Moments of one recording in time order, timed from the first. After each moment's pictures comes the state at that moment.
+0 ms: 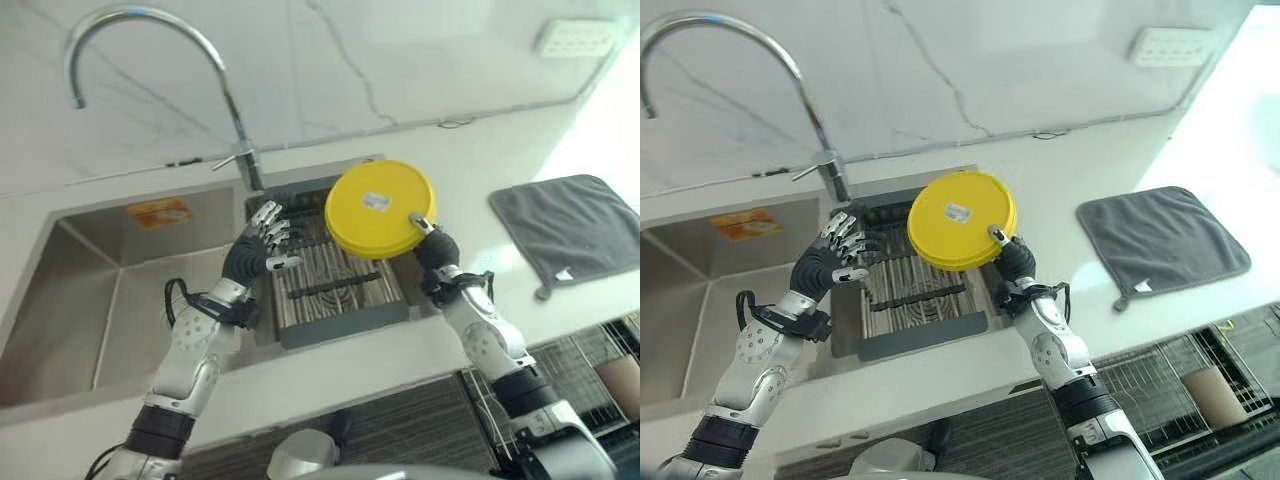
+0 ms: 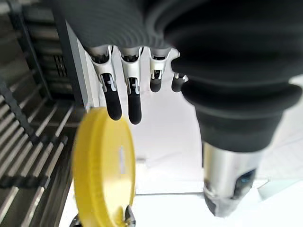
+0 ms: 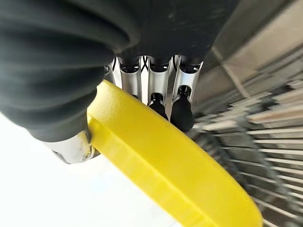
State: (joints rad) left arm -0.08 0.47 -0.12 -0.07 -0.52 -0.19 -0.23; right arm -0.30 -0.29 0.24 0.09 0.90 0.03 -0.09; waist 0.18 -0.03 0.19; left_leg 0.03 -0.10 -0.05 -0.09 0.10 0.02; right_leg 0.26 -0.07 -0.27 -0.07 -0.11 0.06
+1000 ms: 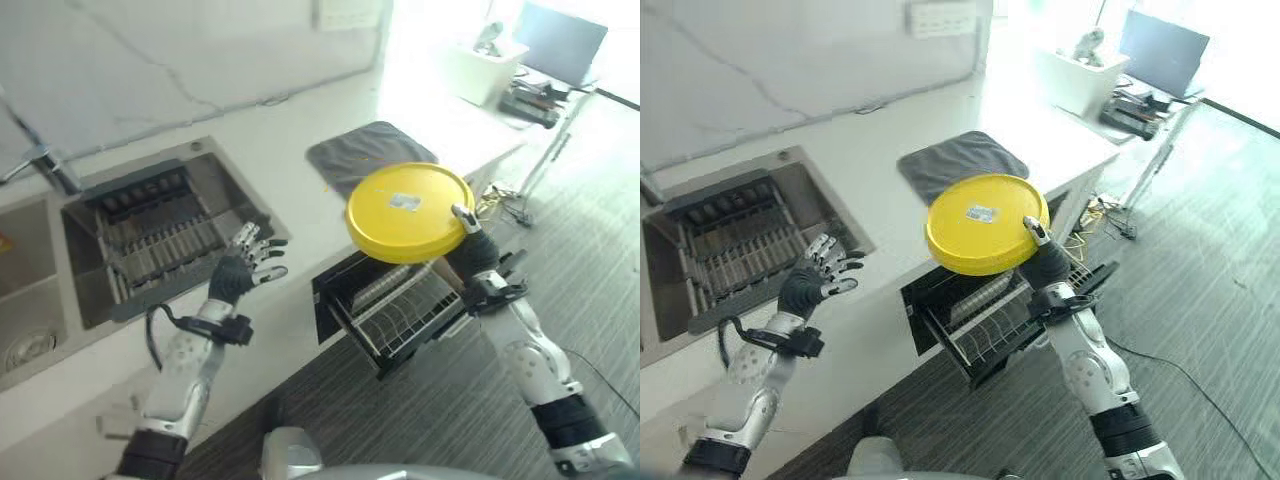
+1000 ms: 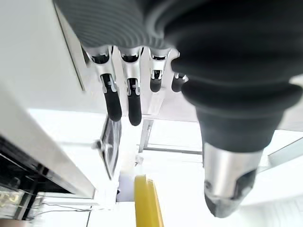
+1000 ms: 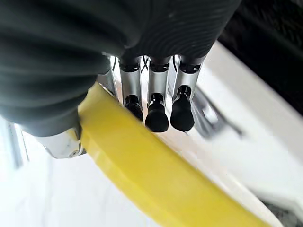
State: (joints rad) left arm -0.04 0.39 -0.11 0.04 -0.49 -0.20 -0.13; right arm -0.17 -0.46 0.18 -0.06 1.04 -0.01 0.01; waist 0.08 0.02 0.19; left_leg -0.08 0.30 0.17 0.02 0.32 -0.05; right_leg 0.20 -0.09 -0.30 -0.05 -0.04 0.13
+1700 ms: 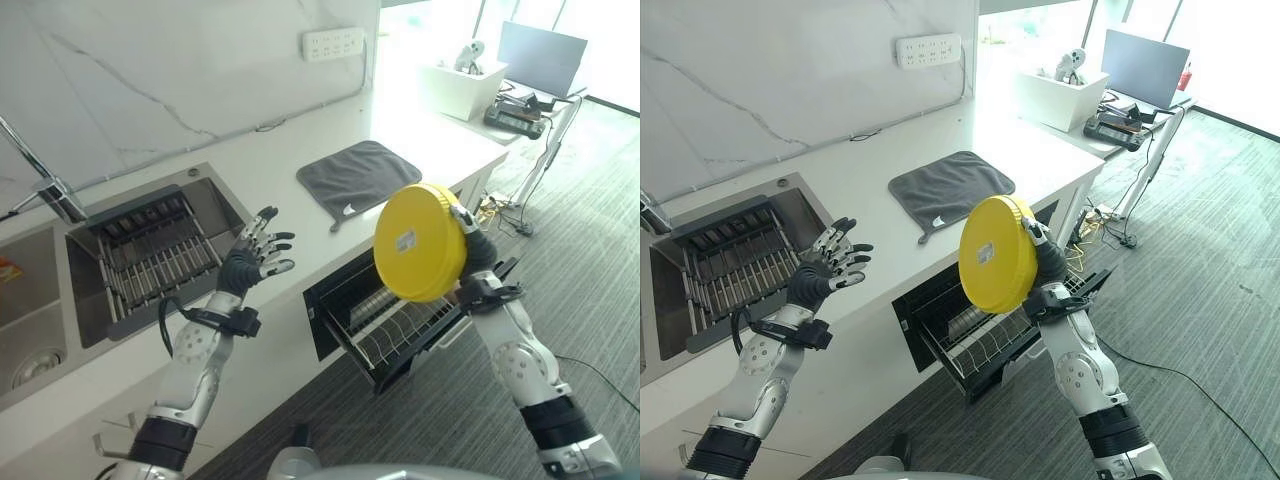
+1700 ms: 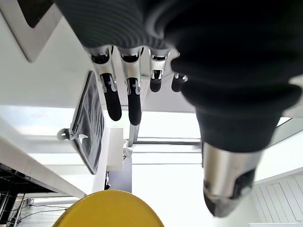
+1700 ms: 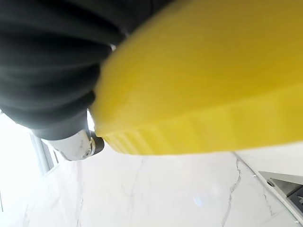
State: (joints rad) left arm -0.03 0.44 -0.10 -0.01 -0.49 -0.21 -0.14; right arm -0.17 -0.36 0.18 -0.08 1.04 -0.06 0.00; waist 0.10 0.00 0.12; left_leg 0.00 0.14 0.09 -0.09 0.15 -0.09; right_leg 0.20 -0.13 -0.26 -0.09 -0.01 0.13
